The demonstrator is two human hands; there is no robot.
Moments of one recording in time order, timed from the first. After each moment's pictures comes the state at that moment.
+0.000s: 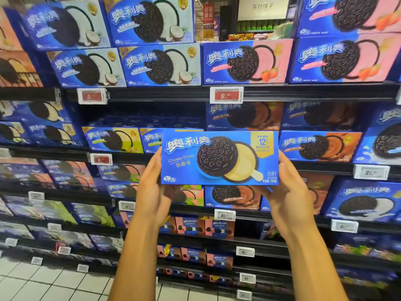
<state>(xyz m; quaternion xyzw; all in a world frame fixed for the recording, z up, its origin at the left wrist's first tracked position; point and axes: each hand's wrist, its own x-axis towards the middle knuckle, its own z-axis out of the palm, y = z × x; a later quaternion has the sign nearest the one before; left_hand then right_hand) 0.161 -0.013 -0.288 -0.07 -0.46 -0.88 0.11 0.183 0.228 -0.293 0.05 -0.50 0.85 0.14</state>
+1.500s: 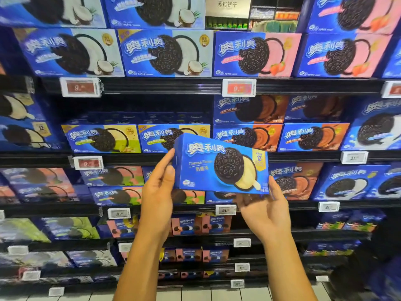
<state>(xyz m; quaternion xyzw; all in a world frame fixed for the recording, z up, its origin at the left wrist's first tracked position) 0.160 -0.072 -0.307 -0.12 -0.60 -0.78 0.13 0.161 0.148 -0.358 -0.11 -0.20 0.97 0.07</state>
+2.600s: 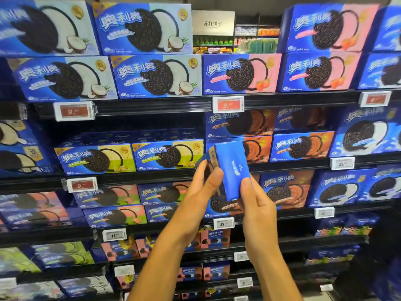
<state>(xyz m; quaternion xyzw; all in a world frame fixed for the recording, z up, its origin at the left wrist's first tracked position) 0.157 -0.025 -0.277 -0.27 -0.63 -0.72 -0.10 0.198 0.089 -0.303 0.04 -0.61 0.73 0.29</state>
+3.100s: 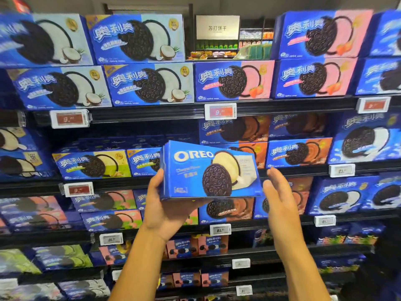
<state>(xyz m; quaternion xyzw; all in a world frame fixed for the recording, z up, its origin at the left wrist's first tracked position) 0.119 -0.038 -0.288 -0.24 -0.33 -0.89 -0.20 0.185 0.176 -0.305 -0.04 -0.66 0.69 0.30</state>
